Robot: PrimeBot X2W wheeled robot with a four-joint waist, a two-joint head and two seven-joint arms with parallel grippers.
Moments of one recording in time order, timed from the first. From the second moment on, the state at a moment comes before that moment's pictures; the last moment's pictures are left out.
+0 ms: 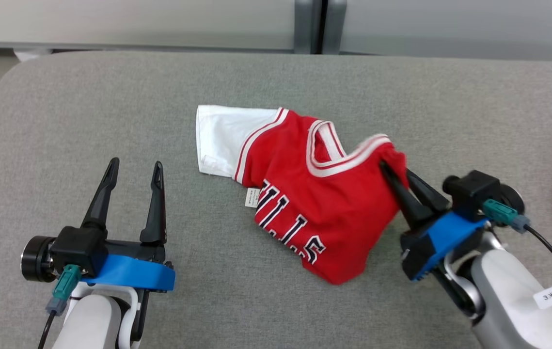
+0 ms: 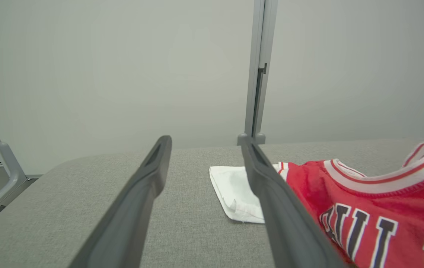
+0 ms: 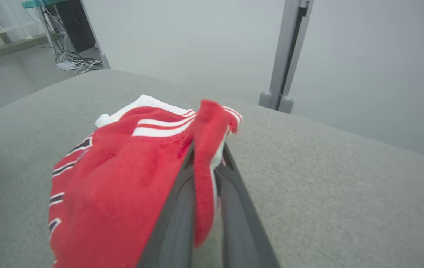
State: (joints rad) left arm -0.23 0.21 -0.23 0.17 -0.26 0.01 -0.26; right arm -0.42 -0.27 0.37 0.27 0.33 0.13 -0.05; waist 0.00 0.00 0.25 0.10
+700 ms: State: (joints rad) left arm -0.20 0.20 -0.23 0.16 -0.24 0.01 -0.26; right arm -0.68 -0.05 0.49 0.12 0.39 0.13 -0.07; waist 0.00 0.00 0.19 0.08
